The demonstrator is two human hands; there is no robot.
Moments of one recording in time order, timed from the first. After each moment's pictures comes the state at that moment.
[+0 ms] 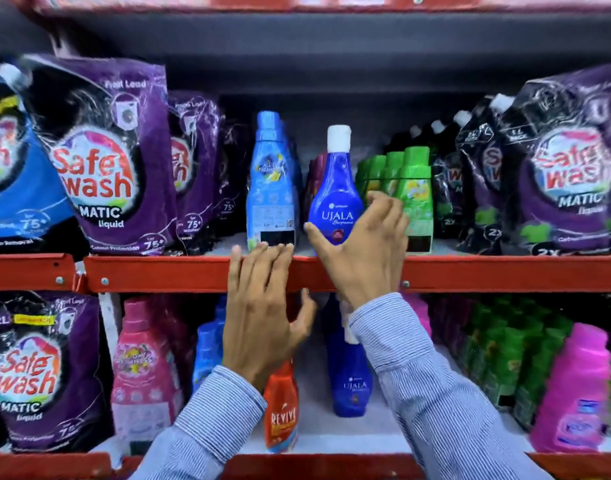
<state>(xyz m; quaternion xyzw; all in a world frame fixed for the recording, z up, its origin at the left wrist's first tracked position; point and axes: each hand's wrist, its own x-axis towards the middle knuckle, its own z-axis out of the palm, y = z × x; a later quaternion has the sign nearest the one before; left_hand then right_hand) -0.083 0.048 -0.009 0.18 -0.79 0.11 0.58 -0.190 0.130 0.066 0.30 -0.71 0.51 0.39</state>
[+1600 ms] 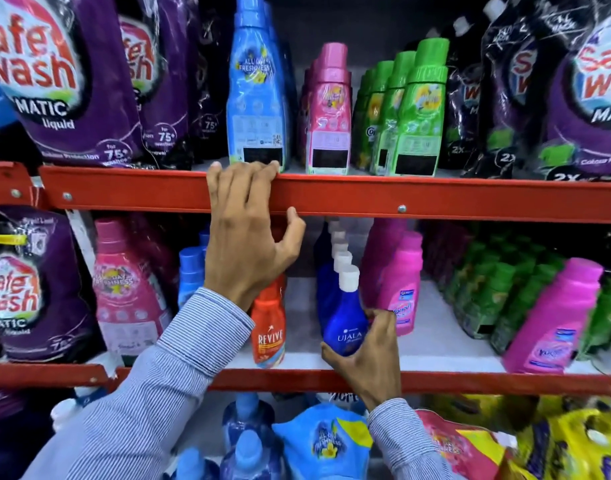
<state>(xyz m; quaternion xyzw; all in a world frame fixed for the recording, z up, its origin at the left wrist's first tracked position) -0.087 0.053 -0.009 0.18 -0.79 0.07 0.59 -0.225 0.174 -0.188 0.36 -0.79 0.49 0.14</state>
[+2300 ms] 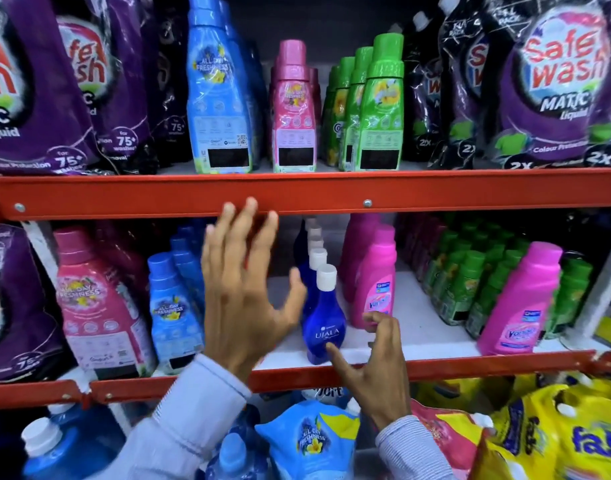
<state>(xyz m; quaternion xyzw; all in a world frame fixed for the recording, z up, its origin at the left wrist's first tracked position) -0.093 0.094 -0.071 0.14 -0.79 0.04 0.59 -0.234 0.216 -0.202 0.37 -0.75 0.52 0.16</state>
